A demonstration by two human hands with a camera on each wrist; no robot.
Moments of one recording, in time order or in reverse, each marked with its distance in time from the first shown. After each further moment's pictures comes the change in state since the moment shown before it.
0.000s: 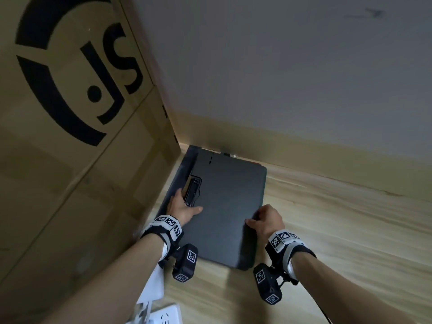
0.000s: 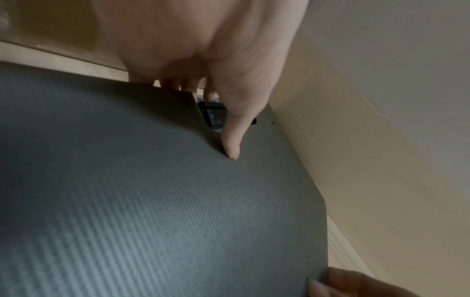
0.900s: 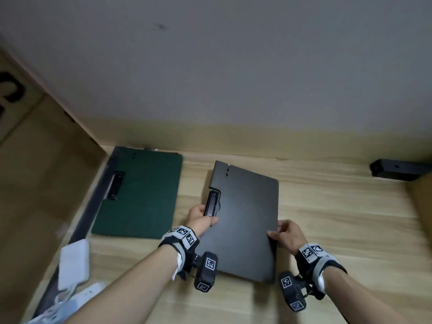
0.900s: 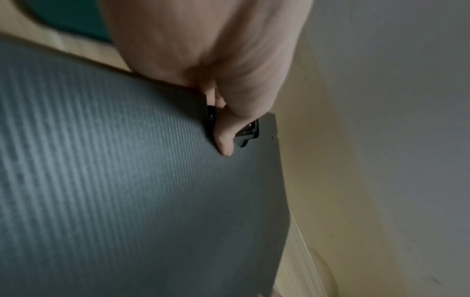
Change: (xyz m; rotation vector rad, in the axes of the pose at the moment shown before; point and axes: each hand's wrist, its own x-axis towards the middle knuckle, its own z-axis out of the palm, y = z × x) left_hand -0.188 0.092 0.226 -0.276 -0.283 -0.008; right_hand -0.074 0.272 -0.191 0.385 0.070 0.164
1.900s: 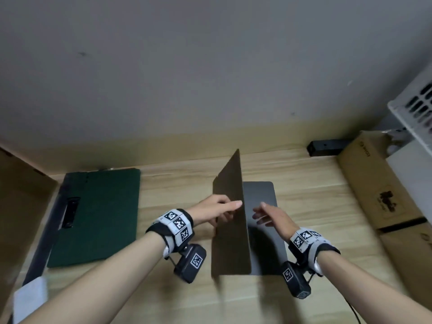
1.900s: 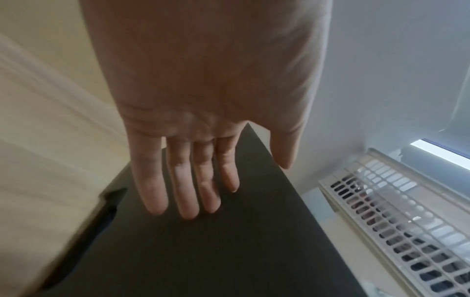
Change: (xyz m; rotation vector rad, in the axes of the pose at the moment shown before) left_hand -0.122 0.102 0.107 0.618 -0.684 0.317; right_hand -0.070 0.014 -0.110 0.171 -0.063 -0.217
